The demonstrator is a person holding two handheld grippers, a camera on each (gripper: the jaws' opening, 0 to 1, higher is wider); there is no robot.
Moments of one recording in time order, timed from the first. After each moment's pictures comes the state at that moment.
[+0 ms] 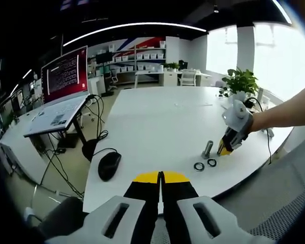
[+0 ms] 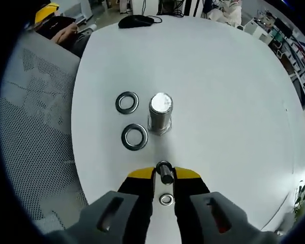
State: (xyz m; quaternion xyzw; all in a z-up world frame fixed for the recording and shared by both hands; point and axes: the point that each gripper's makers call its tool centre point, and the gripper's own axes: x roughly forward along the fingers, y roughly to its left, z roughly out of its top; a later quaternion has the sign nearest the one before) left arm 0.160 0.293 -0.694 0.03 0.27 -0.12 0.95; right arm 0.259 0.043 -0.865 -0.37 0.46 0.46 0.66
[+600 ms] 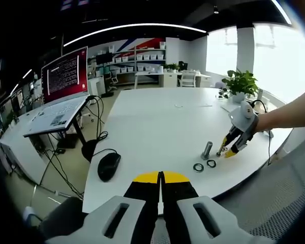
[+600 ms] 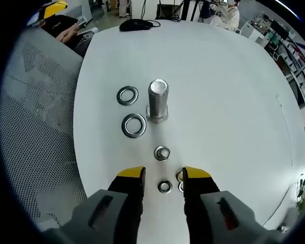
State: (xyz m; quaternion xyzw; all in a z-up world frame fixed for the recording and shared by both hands) left arm 0.160 0.292 -0.693 0.03 0.27 -0.12 0.96; right arm 0.254 0.018 -0.858 -0.35 0.47 0.44 0.68
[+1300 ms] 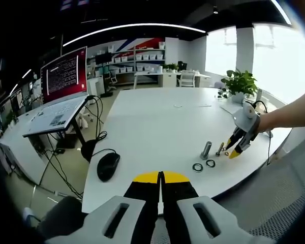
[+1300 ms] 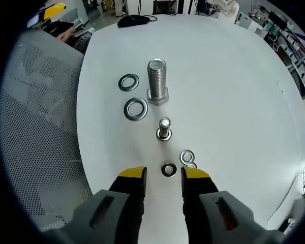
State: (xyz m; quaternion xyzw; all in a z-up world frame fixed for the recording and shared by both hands) left arm 0.158 0.292 -0.693 0.03 0.27 -0.13 0.95; right arm 0.242 -0.002 -0.863 -0.33 0.49 0.44 0.67
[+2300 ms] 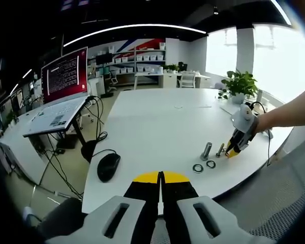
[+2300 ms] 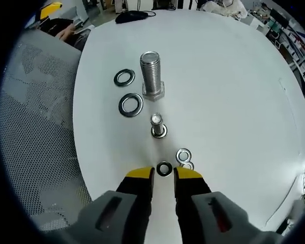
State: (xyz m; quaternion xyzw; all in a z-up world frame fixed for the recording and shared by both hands) left arm 0.159 0.292 -0.691 0.02 0.26 -0.12 0.96; right arm 0.248 -0.005 -0.869 -0.34 0.50 0.44 0.66
